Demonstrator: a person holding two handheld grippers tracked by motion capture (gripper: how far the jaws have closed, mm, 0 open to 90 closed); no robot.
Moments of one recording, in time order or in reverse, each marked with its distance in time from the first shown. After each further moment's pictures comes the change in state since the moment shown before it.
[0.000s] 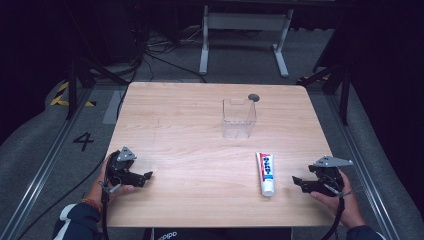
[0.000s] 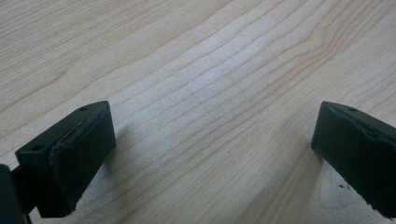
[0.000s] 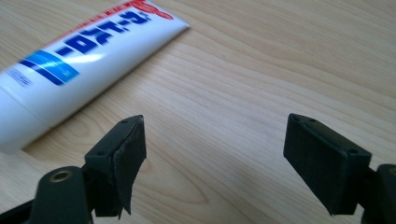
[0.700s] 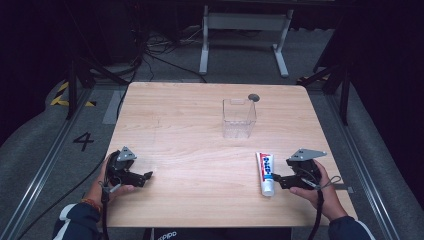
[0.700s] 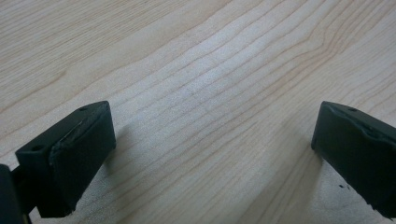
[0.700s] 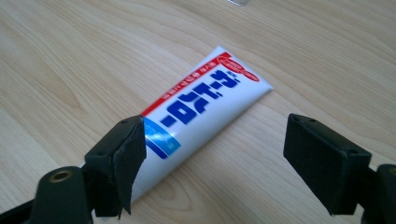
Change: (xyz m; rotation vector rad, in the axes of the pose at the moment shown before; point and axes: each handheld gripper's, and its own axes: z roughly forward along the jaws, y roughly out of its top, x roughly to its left) left arm 0.001 0.000 0.000 -0.005 0.005 0.013; right arm 0.052 0.047 0.017 0.013 0.085 -0.113
